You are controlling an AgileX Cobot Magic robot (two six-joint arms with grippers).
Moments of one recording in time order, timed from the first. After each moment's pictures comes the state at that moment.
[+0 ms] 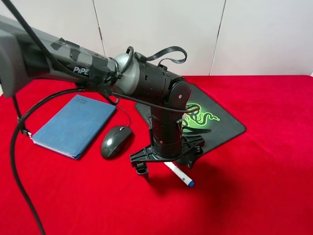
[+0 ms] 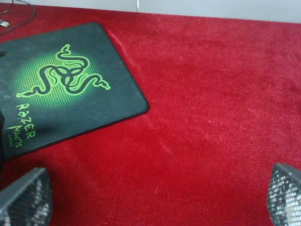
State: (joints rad) left arm -0.94 2.20 -1.47 -0.12 0.79 -1.19; right arm 0.09 0.00 -0.49 0.01 1.02 0.00
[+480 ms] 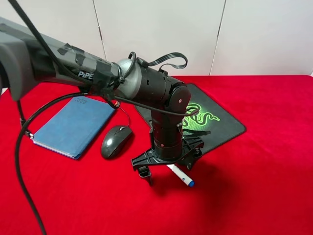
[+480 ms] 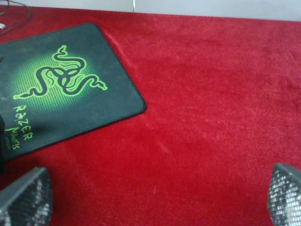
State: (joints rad) left arm -0.94 2.22 -1.46 -0.13 0.77 -1.22; right arm 0.09 0.00 -0.49 0.00 1.02 0.01
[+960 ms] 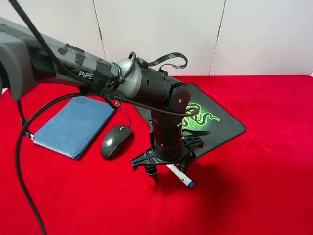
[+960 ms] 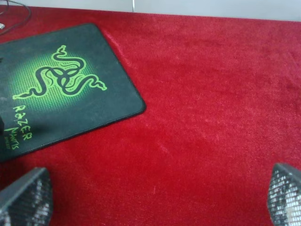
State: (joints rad) left arm -0.94 2.22 -1.46 -0.13 0.77 -1.22; right arm 0.09 0.00 -0.49 0.00 1.02 0.01
